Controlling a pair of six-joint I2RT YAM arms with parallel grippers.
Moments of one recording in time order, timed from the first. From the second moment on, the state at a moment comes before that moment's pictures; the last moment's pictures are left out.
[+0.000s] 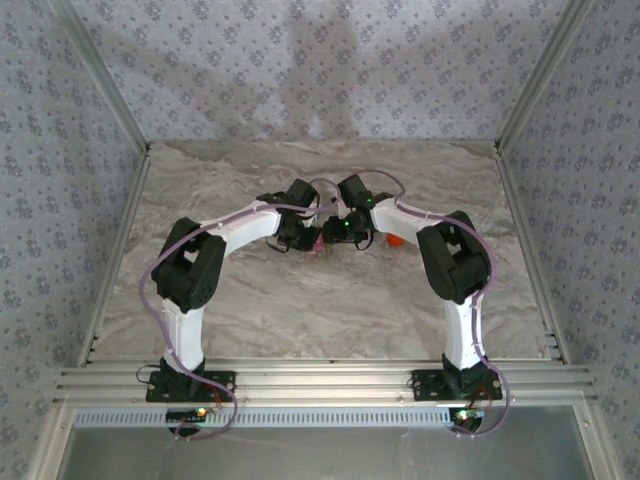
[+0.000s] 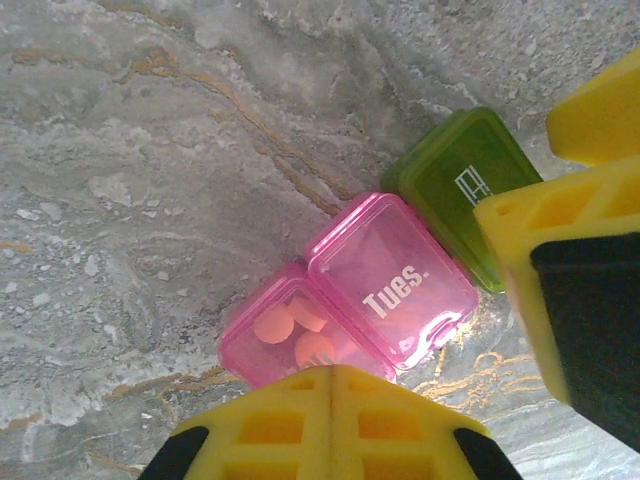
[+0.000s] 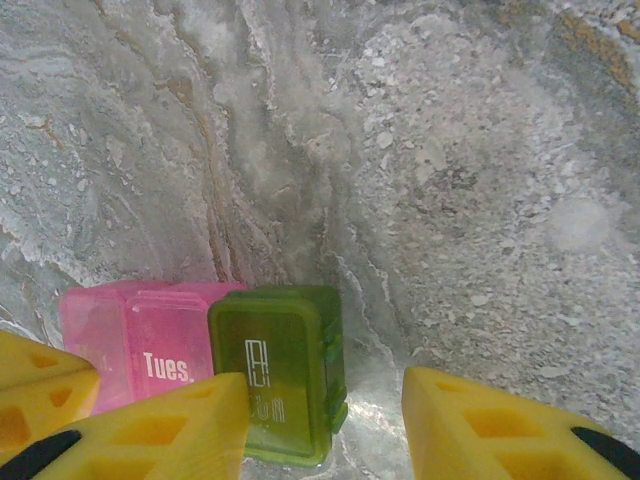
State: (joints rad) left arm -0.62 1.98 1.43 -0.66 0.09 -0.25; right arm 0.53 2.03 1.41 -0.49 -0.25 0.37
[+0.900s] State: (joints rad) left arm -0.61 2.00 1.46 -0.67 0.04 -0.23; right arm 0.53 2.06 1.46 -0.53 -0.26 0.37
